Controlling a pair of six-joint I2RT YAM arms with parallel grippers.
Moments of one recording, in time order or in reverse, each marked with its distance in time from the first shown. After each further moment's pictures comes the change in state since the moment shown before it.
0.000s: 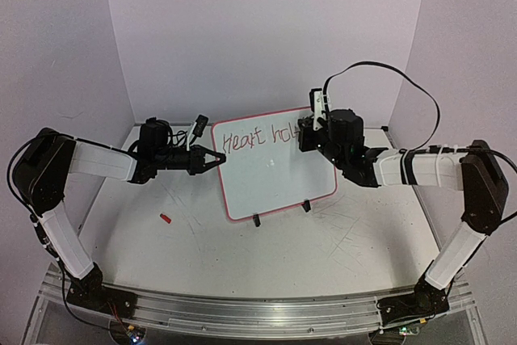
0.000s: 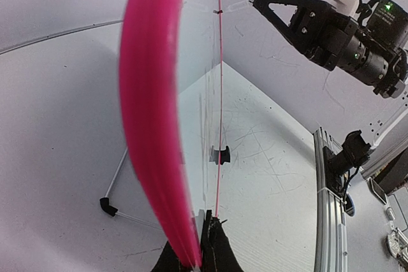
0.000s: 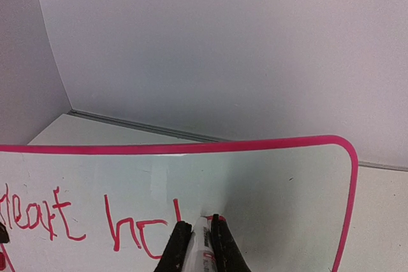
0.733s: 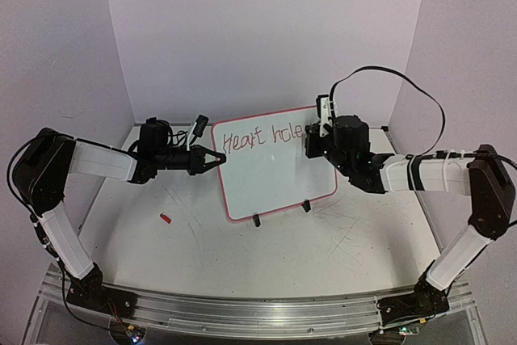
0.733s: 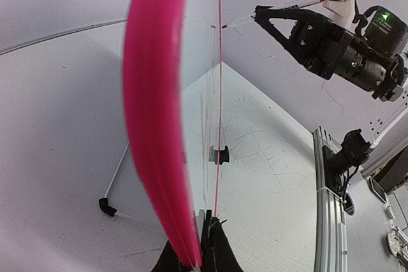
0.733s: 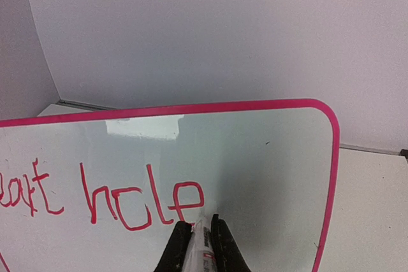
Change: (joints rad) left arm -0.001 0.000 0.000 0.001 0.003 0.003; right arm 0.000 -0.052 -0.081 -0.012 0.043 0.007
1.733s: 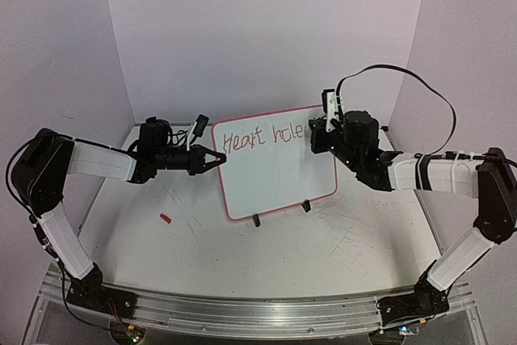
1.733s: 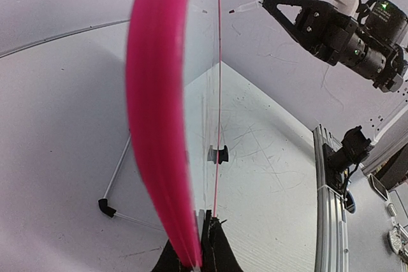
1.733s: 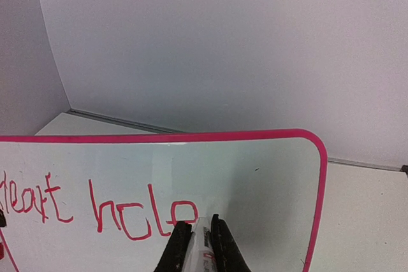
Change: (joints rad) left arm -0.003 -0.011 0.000 -0.010 0.000 0.014; right arm -0.034 -0.058 -0.014 0.008 -0.078 -0.028
